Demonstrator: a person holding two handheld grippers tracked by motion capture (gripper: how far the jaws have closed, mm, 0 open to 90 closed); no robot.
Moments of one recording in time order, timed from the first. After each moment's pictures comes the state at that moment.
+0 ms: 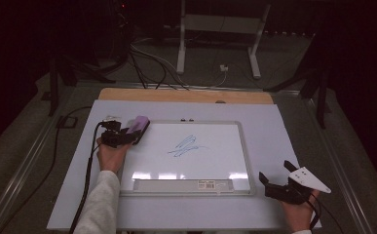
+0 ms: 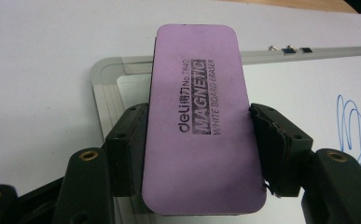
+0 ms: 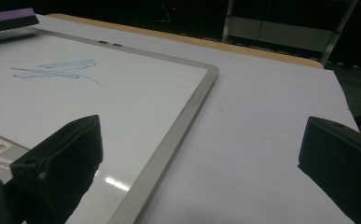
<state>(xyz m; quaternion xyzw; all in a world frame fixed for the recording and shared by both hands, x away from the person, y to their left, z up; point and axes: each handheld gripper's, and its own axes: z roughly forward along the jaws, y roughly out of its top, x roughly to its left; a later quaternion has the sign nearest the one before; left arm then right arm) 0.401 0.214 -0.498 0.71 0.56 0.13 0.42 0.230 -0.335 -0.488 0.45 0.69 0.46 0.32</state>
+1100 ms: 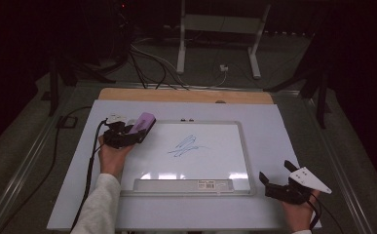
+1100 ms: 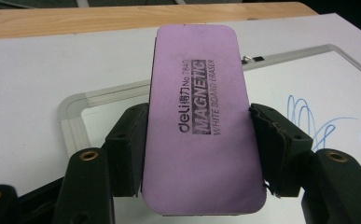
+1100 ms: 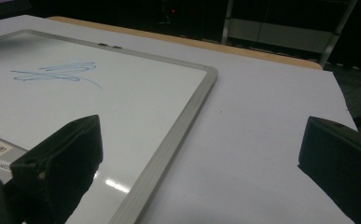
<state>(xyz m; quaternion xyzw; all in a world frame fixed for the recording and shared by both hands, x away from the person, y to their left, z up) 0.381 0.193 -0.470 0.73 0.50 0.15 0.44 0.230 -0.335 -0.488 0.45 0.69 0.46 0.33</state>
